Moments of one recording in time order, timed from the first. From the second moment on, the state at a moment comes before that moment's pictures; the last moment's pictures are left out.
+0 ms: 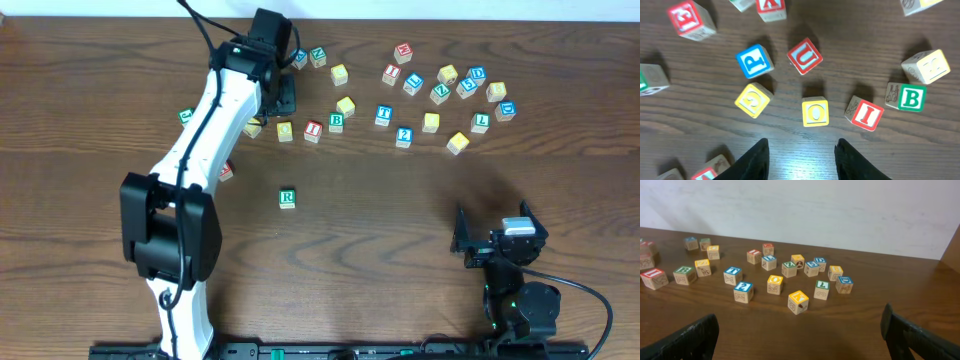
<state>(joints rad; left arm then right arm) -0.30 2.06 1.83 -0.99 -0.07 -0.32 0.03 0.01 0.01 -0.07 -0.01 -0.08</state>
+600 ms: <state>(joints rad) -0.30 2.09 1.83 -0.99 -0.02 -0.33 0.03 0.01 0.01 -0.07 -0.01 -0.08</state>
